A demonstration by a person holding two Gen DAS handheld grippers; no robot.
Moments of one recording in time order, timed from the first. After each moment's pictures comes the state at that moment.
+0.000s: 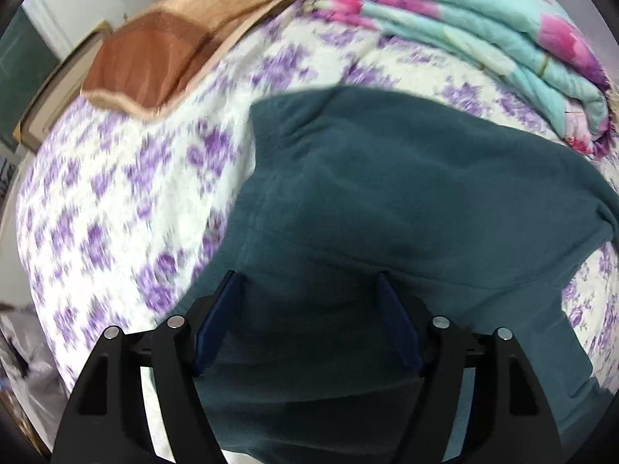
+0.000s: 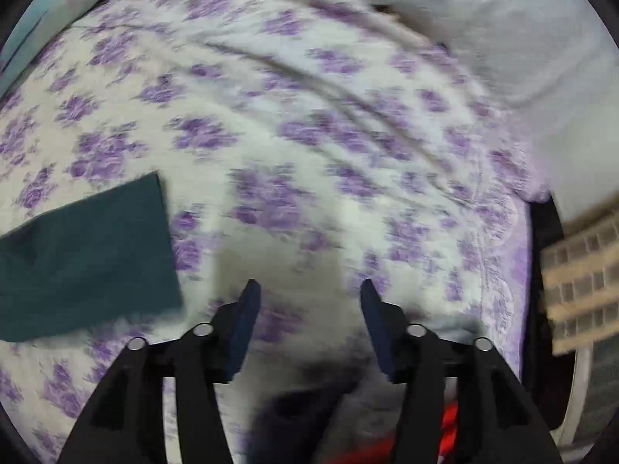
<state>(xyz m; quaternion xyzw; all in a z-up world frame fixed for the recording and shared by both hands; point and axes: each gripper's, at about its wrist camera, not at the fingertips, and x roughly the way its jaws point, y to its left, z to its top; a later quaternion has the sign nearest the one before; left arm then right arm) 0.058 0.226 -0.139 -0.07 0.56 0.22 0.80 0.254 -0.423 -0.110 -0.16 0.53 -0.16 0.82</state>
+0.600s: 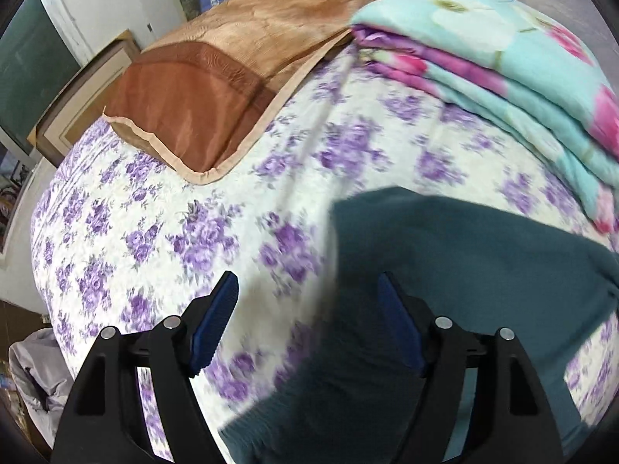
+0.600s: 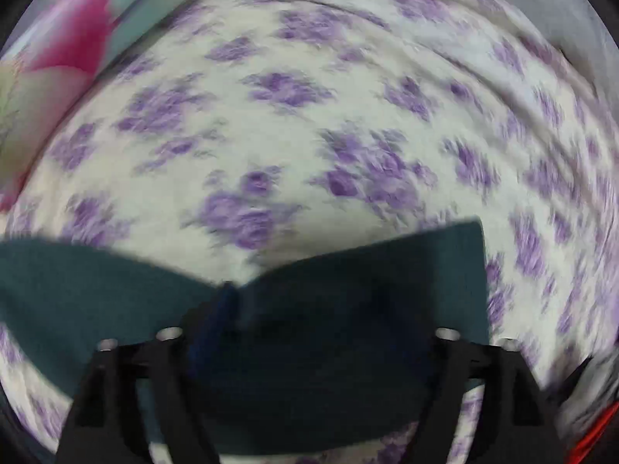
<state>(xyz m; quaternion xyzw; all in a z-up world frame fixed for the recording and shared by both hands) 0.094 0.302 -0.116 -0.08 0.53 0.26 0.80 0.307 -0.276 -0.171 -0.07 0.56 0.00 0.82</state>
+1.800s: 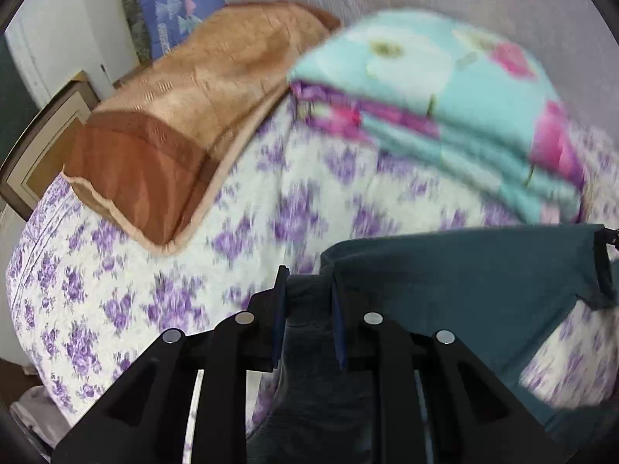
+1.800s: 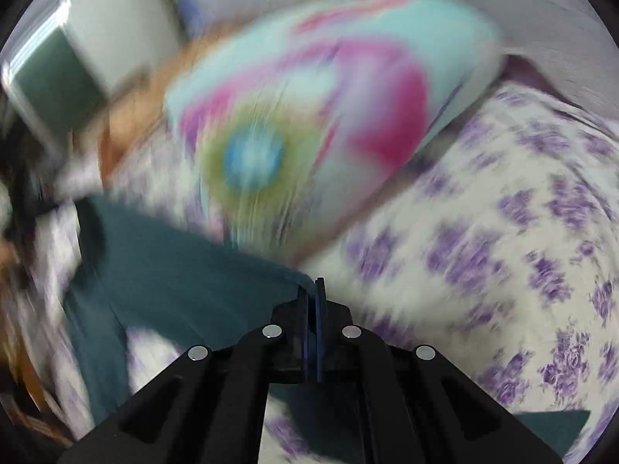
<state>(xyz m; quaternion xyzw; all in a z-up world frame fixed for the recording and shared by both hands) 0.122 0.274 -0.066 -0.07 0.47 0.17 0.86 0.318 -0.145 -0.089 -0.05 0.48 0.38 0.79</state>
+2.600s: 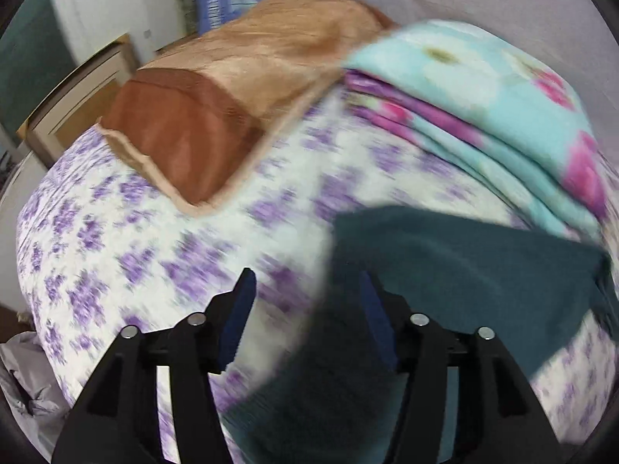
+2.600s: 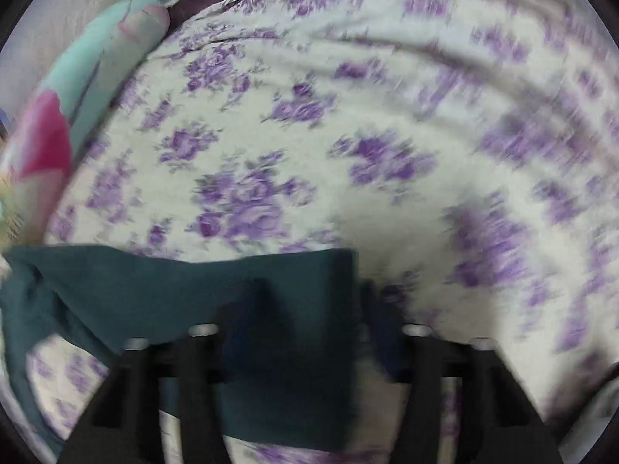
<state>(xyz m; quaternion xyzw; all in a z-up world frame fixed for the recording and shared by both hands) 0.100 0.265 -0.074 -0.11 0.48 0.22 0.84 0.336 -0.388 -0.167 0.04 0.56 0.06 0.83</state>
